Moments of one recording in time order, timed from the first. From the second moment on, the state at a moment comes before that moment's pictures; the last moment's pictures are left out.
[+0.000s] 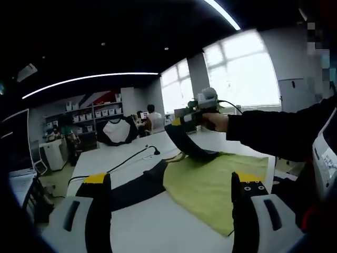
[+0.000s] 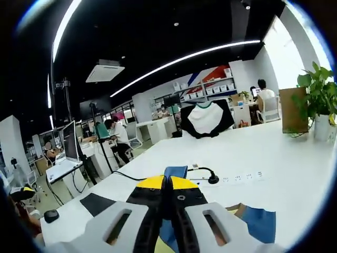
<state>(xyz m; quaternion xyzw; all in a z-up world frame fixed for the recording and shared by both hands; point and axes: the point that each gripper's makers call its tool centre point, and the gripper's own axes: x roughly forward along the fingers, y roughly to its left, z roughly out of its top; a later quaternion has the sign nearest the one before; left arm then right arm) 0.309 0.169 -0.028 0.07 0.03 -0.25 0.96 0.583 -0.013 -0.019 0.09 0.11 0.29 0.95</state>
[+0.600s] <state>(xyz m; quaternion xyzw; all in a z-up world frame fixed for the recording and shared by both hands) 0.309 0.183 -0.024 0.07 0.02 -0.25 0.97 0.574 0.024 -0.077 0.06 0.15 0.30 0.94</state>
